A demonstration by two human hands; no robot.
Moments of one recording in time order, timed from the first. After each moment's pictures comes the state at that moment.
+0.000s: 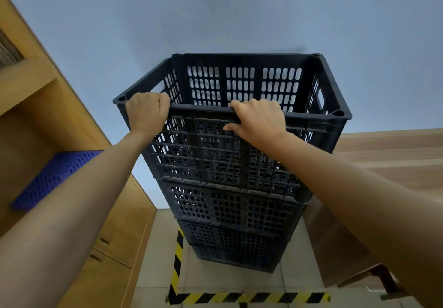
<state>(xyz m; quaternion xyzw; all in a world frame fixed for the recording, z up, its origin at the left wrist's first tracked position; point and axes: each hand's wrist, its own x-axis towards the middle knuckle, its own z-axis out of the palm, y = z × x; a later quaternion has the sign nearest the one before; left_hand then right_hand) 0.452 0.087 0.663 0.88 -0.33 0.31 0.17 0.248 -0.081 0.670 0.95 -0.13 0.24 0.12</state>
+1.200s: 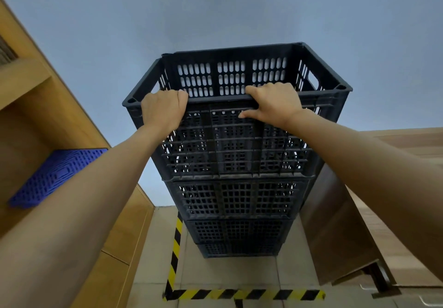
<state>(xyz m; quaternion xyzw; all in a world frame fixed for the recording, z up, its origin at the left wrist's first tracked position) 0.395 0.047 0.681 0.89 -0.38 0.24 -0.05 0.238 -0.163 0.682 0.97 -0.10 0.20 0.13</state>
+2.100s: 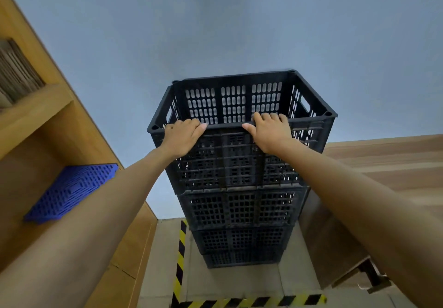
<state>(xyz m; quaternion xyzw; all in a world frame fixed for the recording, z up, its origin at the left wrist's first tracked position) 0.388 0.075 0.690 0.88 -0.45 0.06 0.10 0.221 -0.115 0.681 0.95 -0.29 0.08 0.03</state>
